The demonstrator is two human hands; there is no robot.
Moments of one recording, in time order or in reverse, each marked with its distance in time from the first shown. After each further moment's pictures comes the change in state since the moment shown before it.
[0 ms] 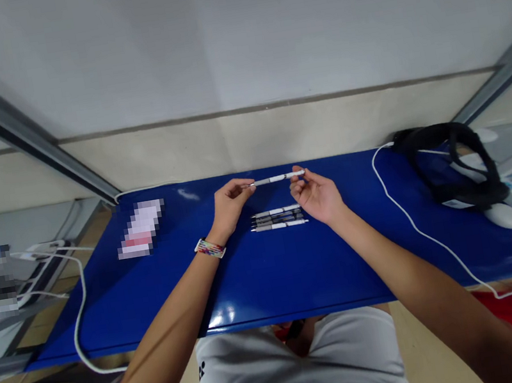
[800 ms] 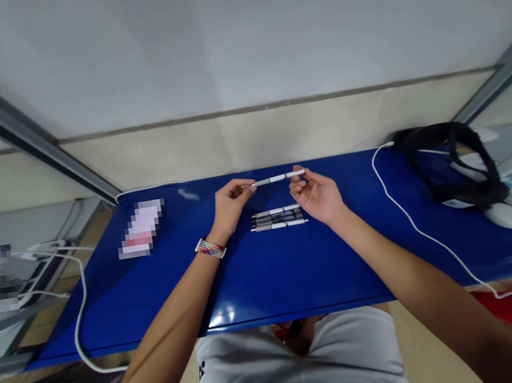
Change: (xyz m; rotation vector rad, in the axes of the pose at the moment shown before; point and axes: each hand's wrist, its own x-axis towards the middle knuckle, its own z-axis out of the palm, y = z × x) left_hand -0.001 0.001 0.000 -0.020 -0.012 0.002; right_hand -0.004 -0.003 0.005 0.117 -0.047 0.023
